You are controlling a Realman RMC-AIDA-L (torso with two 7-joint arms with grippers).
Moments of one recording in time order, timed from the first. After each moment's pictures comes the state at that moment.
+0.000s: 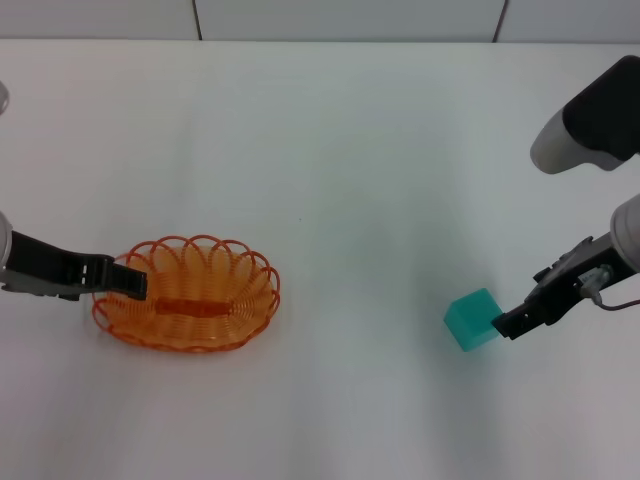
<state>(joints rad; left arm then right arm) -0.25 -2.05 1.42 1.68 -0.53 -1.55 0.01 0.43 2.06 -1.52 -1.39 0.55 1.54 -0.53</state>
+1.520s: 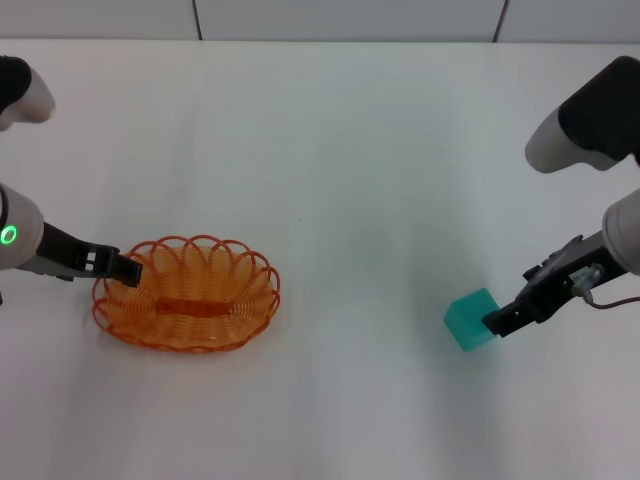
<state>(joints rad) -0.38 -2.05 1.47 1.38 -0.39 -1.34 0.05 0.44 2.07 -1.52 -1.37 0.57 1.51 -0.55</state>
